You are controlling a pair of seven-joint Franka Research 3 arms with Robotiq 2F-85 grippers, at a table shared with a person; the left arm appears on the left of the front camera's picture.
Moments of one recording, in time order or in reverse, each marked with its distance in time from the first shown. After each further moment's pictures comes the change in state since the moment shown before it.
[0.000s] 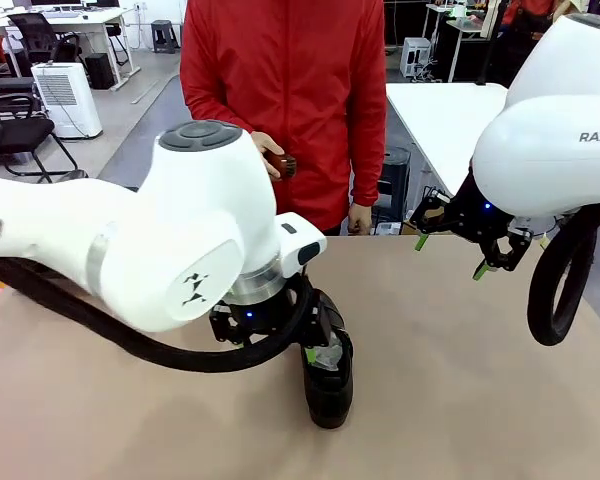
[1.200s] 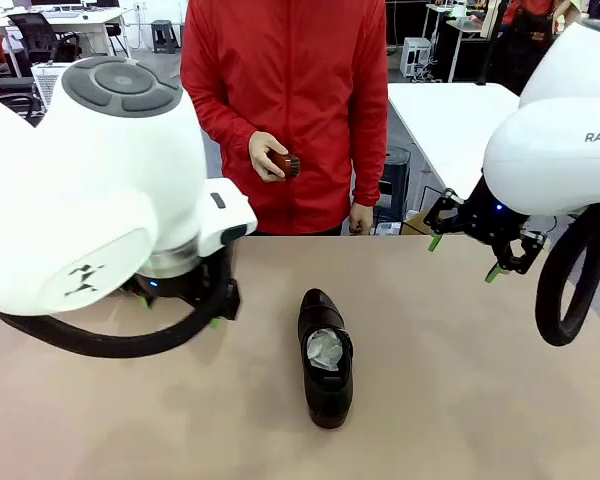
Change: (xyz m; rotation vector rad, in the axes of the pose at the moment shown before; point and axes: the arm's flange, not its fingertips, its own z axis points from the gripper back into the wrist) left arm -0.030 0.062 0.078 0.287 -0.143 -0.059; right arm 0.015 -0.015 -0.005 -0.015 -0.002 -0.067
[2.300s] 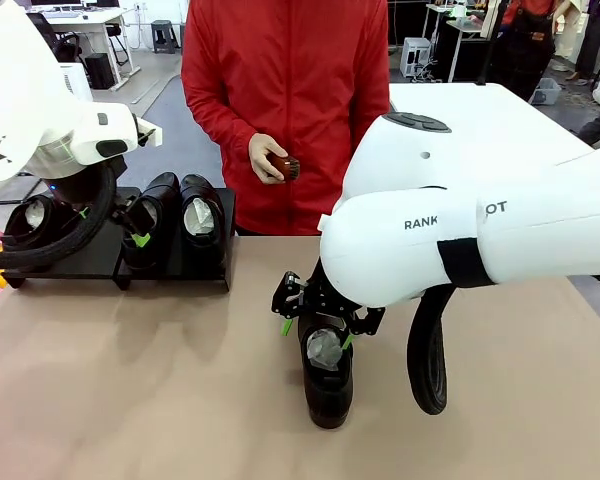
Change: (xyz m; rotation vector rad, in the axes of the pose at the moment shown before) left arm 0.098 0.185 -0.021 -0.080 -0.092 -0.228; right arm -0.175 0.107 -0.084 0.079 0.241 0.519
